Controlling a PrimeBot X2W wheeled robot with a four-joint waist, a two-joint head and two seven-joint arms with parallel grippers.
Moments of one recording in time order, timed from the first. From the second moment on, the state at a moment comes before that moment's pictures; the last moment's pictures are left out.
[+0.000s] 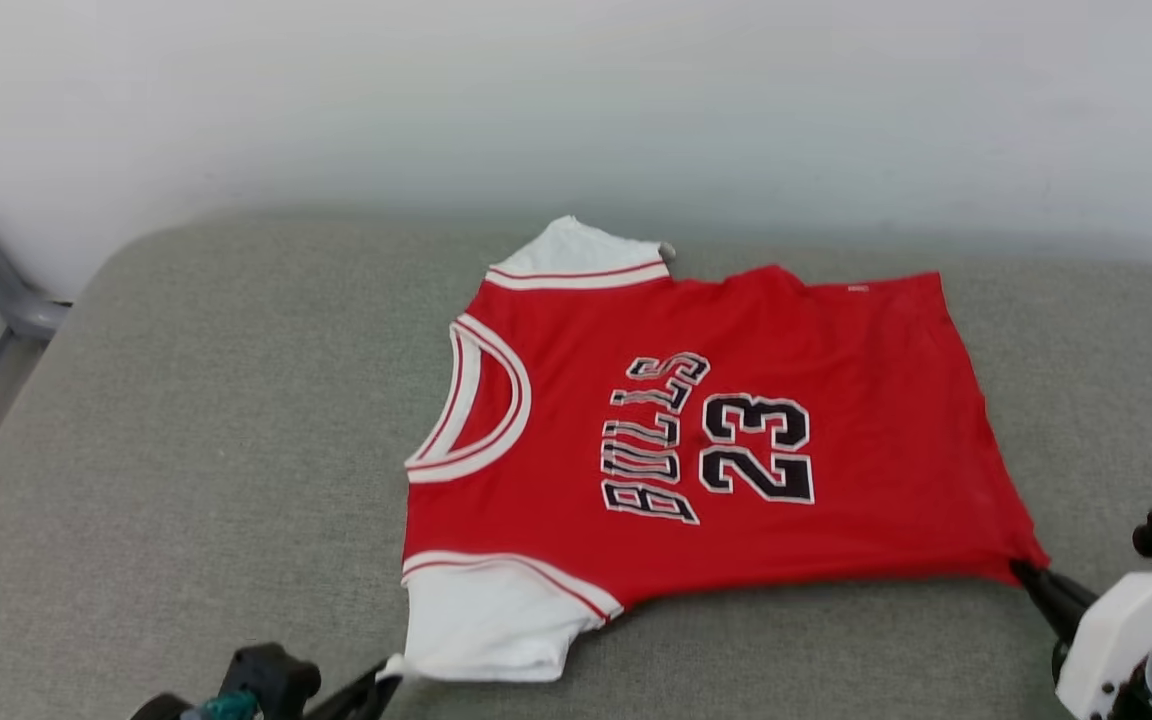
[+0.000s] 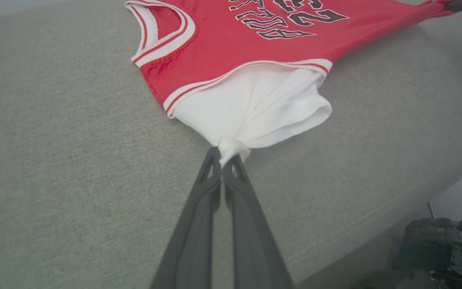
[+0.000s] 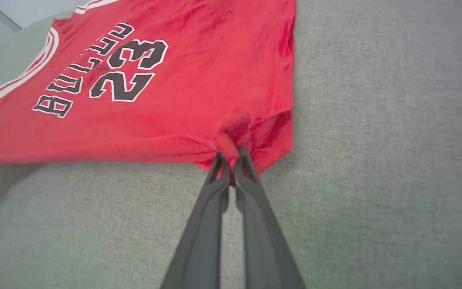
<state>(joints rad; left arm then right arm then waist) -0.03 0.68 -0.67 0.01 -0.67 0.04 -0.03 -0.22 -0.52 0.34 0.50 0.82 0.13 0.13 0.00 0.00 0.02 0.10</state>
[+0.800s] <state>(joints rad) 0.08 0.77 -0.63 -0.18 -0.73 0.07 -0.02 0.14 -0.53 0.10 0.11 0.97 0.13 0.45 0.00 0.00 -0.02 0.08</state>
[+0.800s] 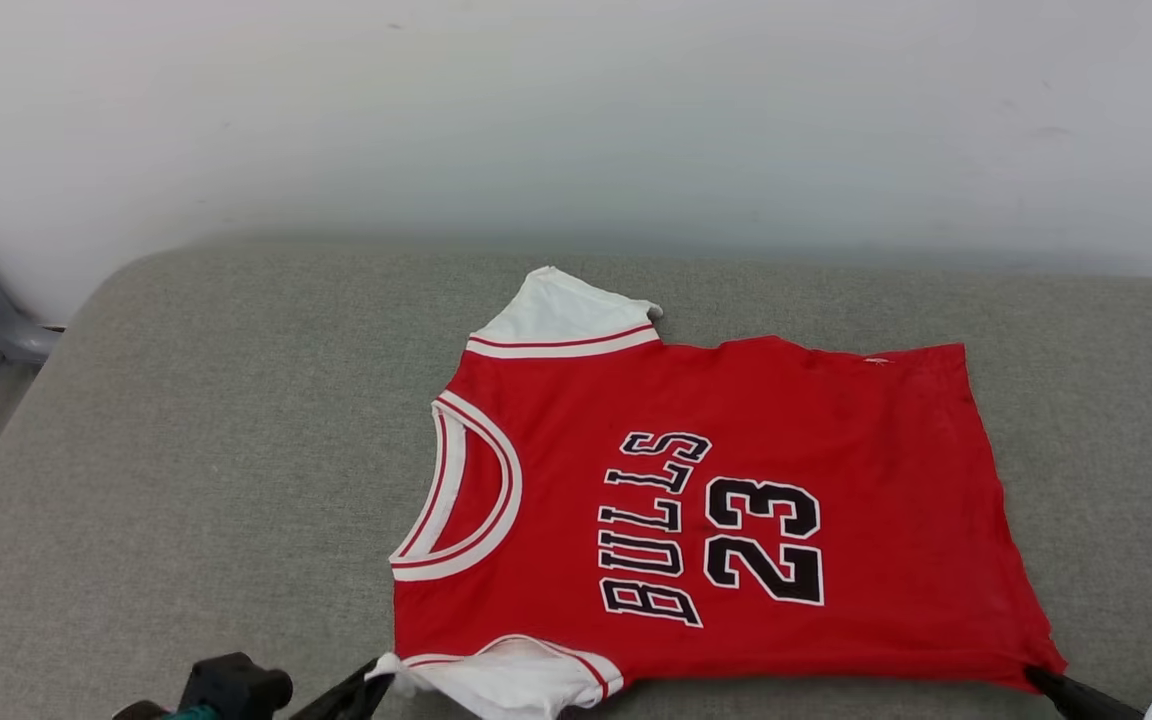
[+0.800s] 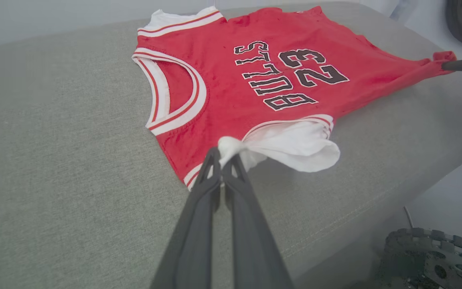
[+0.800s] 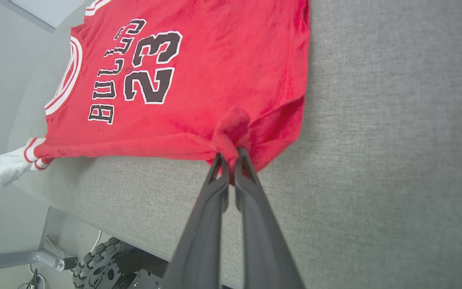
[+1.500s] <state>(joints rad) -0.26 0.71 -0.59 -0.03 -0.69 0.01 0.00 -0.06 -0.41 0.00 0.07 0.79 0.13 0.56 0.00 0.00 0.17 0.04</state>
